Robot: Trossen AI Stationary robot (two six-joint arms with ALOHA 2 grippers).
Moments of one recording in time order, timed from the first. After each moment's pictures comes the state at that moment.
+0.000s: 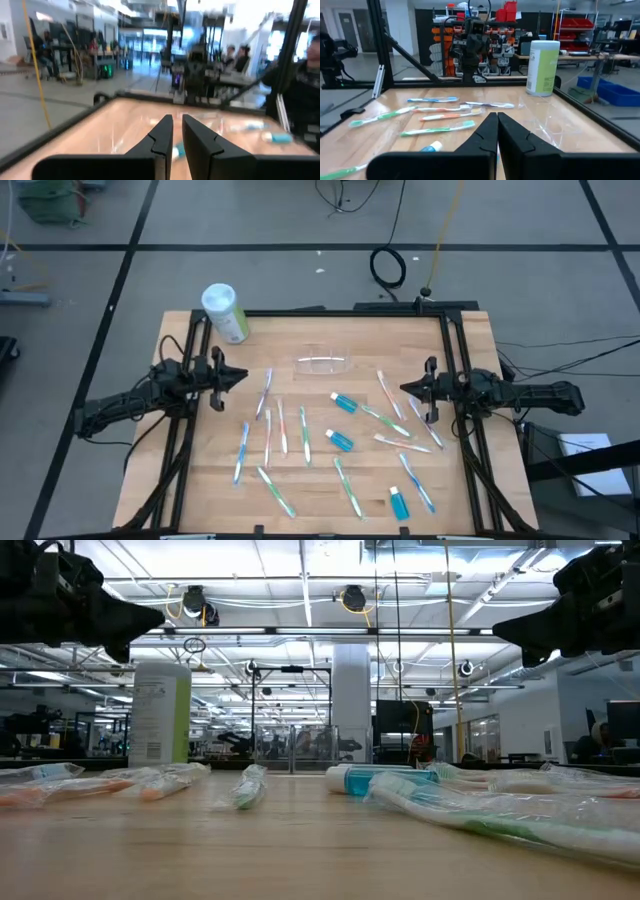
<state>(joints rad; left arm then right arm) 0.30 0.01 0.02 0.10 0.18 -0.08 -0.01 0.06 0.02 0.09 0.05 0.01</state>
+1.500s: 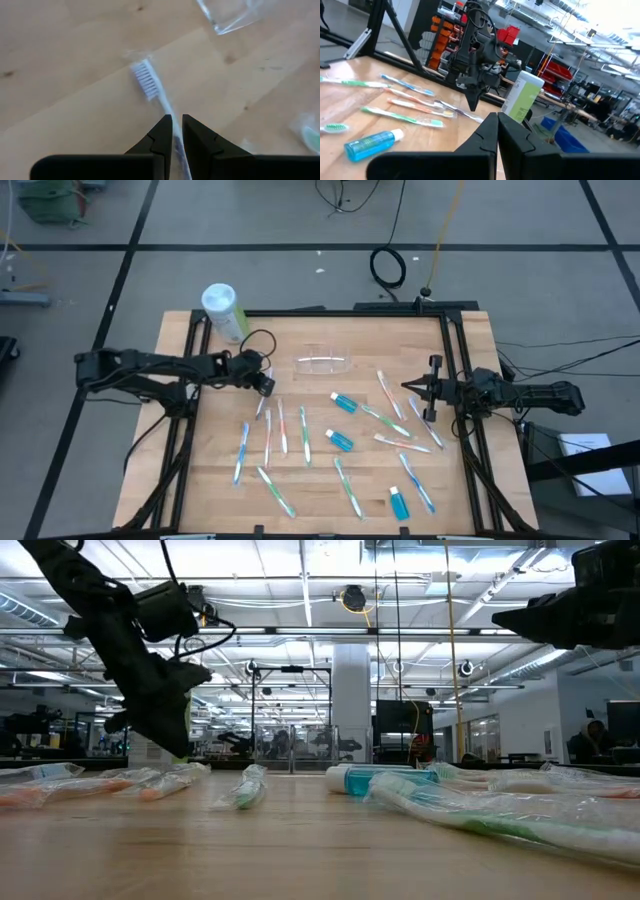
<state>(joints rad) 0.29 1.24 0.46 -0.20 -0.09 -0.74 -0.01 0.06 0.02 0.15 0.06 -0.43</state>
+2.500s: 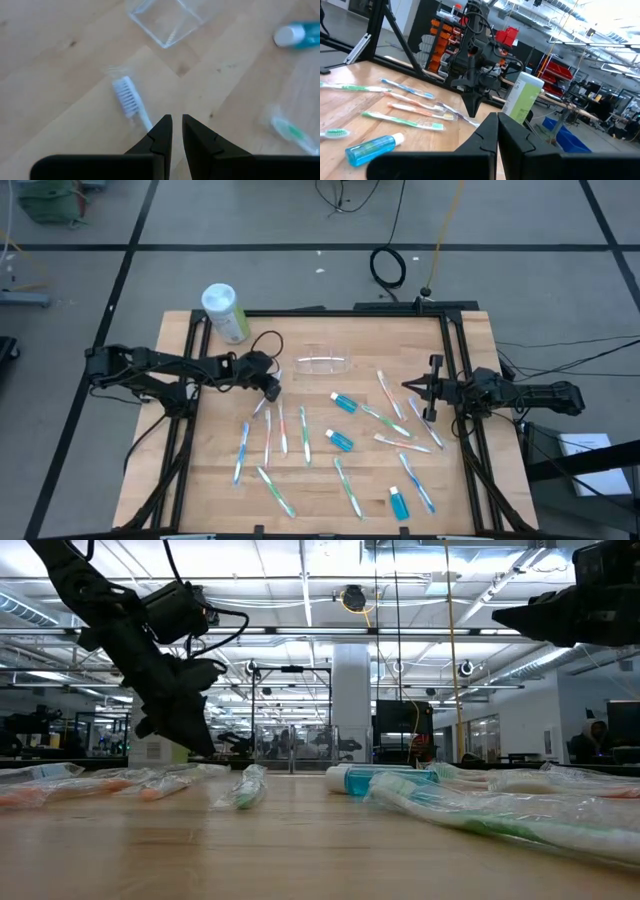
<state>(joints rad) 0.27 1.32 0.46 0.01 -0.03 -0.50 -0.01 0.06 0.02 0.16 0.06 -0.40</state>
